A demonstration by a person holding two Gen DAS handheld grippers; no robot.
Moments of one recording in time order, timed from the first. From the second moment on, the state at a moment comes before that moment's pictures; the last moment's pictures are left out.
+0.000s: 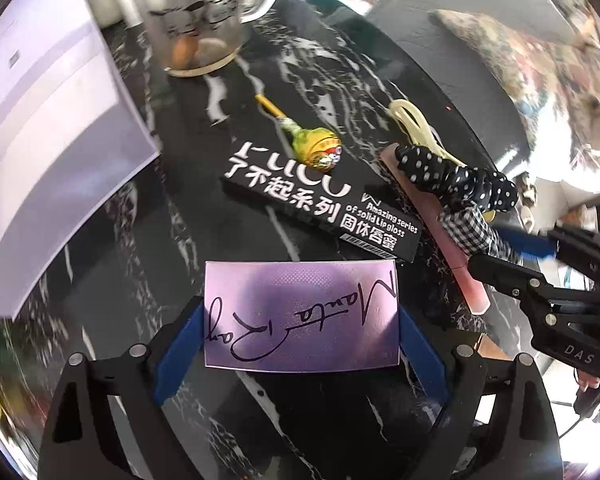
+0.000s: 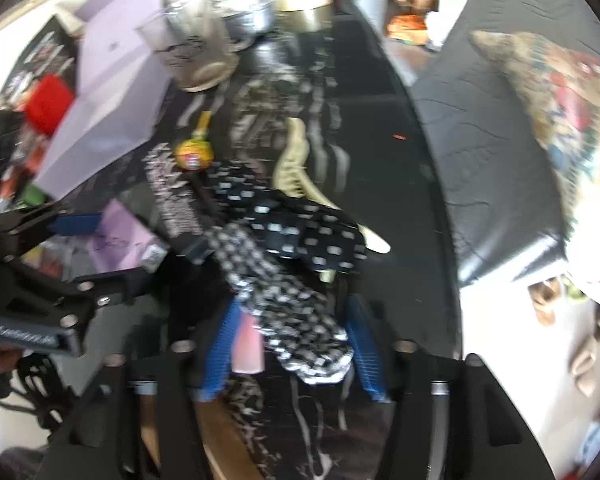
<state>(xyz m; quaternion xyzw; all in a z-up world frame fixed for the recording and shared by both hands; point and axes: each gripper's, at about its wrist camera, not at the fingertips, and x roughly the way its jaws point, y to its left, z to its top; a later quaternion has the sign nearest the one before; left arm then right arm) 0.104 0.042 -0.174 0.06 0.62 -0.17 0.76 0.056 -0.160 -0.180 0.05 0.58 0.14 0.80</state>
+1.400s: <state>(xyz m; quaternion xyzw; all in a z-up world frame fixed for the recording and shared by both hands) 0.041 0.117 -0.031 0.00 0.51 -0.10 0.86 0.007 -0.085 -0.075 0.05 0.51 0.18 0.84</state>
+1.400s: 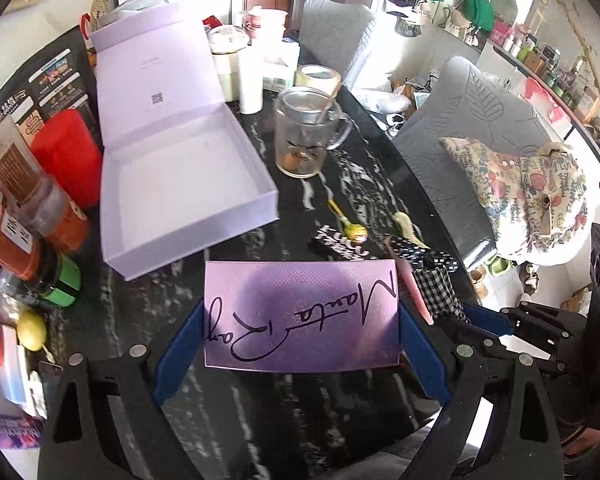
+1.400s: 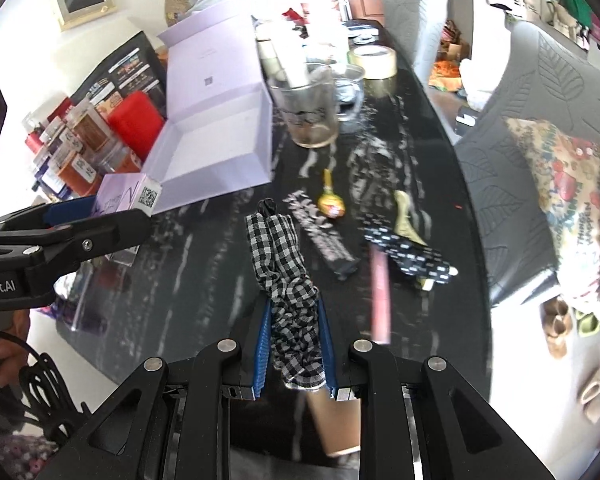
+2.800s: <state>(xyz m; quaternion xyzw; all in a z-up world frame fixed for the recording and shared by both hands) 0.133 0.274 -0.047 -0.04 0.51 -0.07 0.86 0.103 0.091 -0.084 0.01 0.52 0.19 0.83</state>
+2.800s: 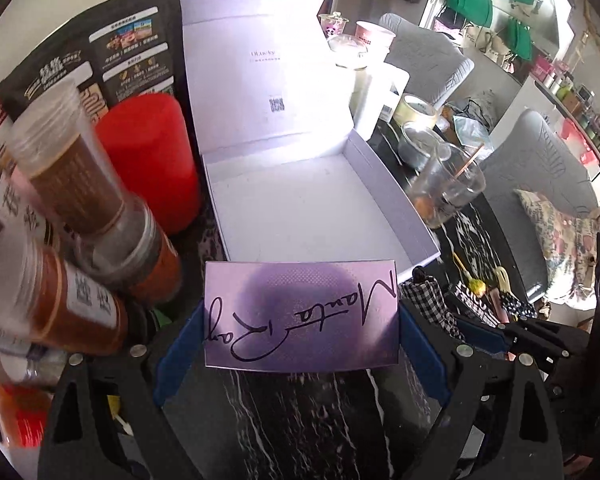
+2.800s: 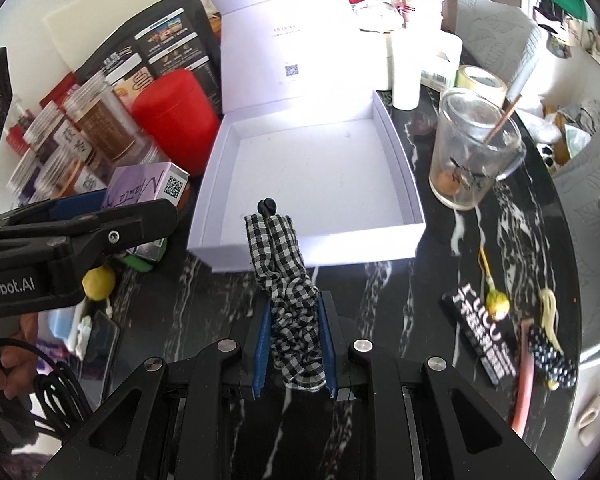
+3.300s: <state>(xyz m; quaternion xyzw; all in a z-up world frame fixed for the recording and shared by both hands) 0.187 0.287 -0.064 -0.07 0.53 -0.03 0.85 0.163 0.099 -0.085 -0.01 0.52 0.18 0.84</state>
